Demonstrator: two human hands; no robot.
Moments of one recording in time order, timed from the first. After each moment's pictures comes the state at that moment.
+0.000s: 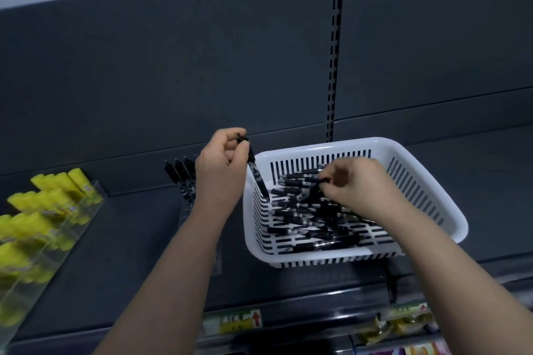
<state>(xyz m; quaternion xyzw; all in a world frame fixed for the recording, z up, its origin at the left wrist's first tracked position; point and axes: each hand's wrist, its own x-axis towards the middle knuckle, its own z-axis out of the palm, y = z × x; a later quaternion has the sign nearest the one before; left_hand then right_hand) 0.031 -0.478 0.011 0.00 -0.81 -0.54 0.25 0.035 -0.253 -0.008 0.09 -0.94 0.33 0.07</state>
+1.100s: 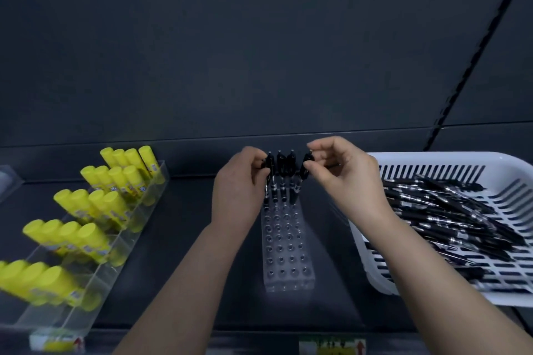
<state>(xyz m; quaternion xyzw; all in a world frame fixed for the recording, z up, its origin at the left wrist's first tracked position) 0.018 -0.633 -0.037 -0.01 -0.89 -0.34 0.29 0.002 -0.454 -0.011 0.16 -0.81 0.54 0.17</state>
